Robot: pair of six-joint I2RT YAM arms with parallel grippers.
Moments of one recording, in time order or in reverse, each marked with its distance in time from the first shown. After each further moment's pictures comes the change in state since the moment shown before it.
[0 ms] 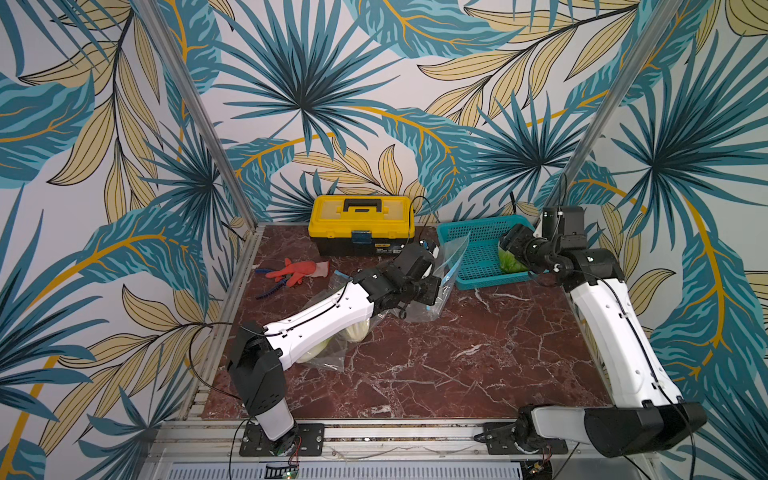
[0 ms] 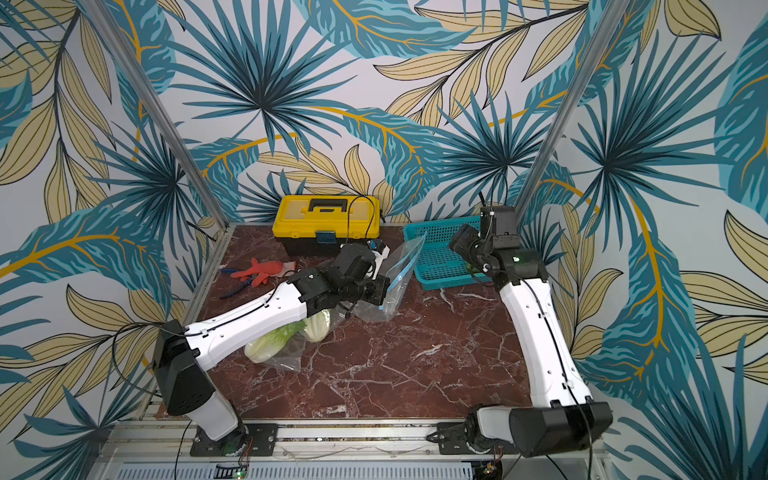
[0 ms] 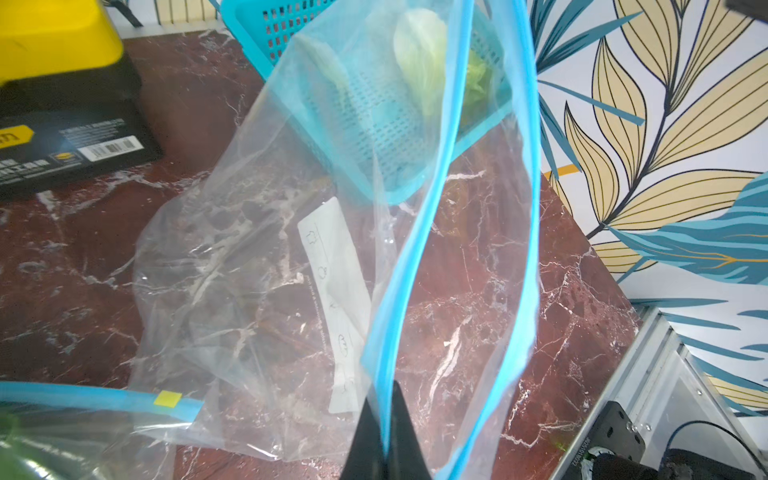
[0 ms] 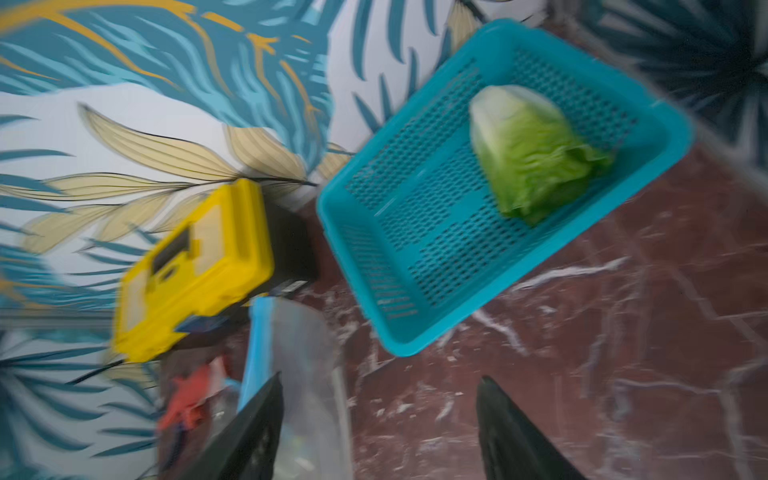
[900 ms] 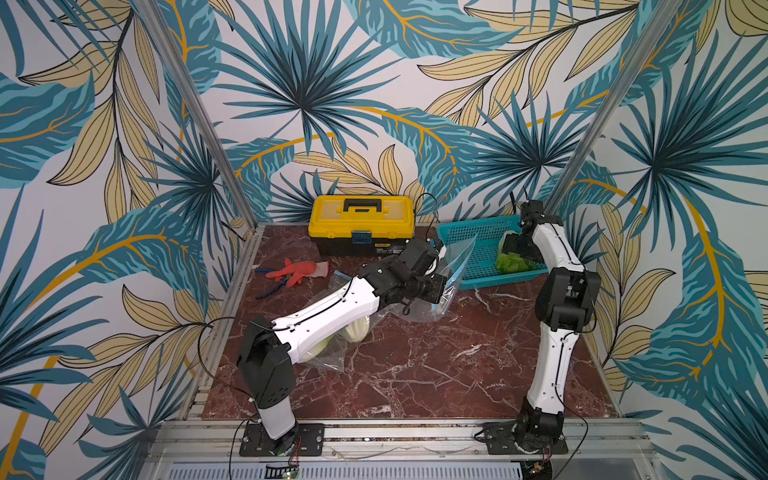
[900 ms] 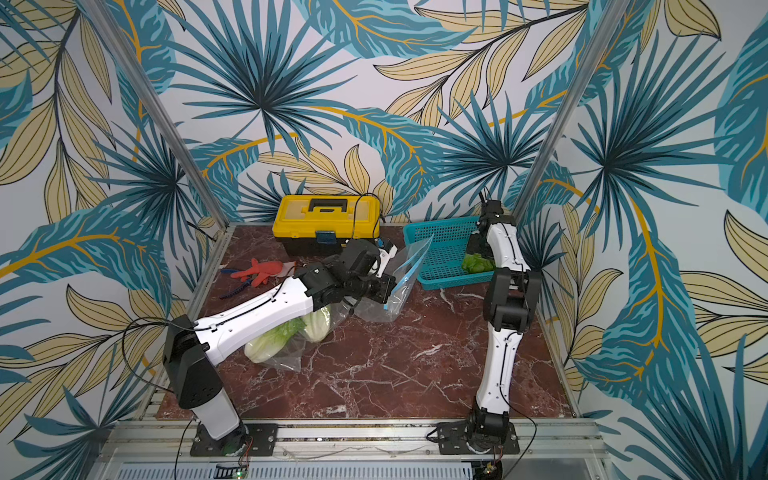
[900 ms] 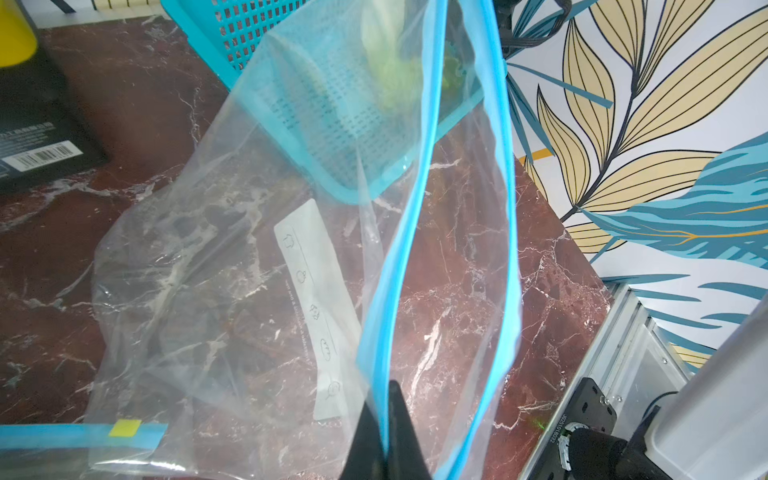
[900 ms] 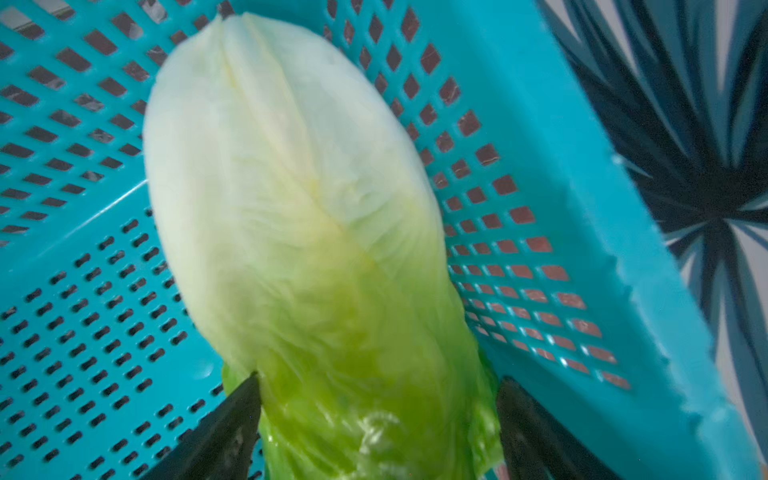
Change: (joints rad) left arm 0.013 0.036 0.065 -0.033 0.075 0.029; right arm -0.223 0.939 0.593 -0.080 0.097 -0.364
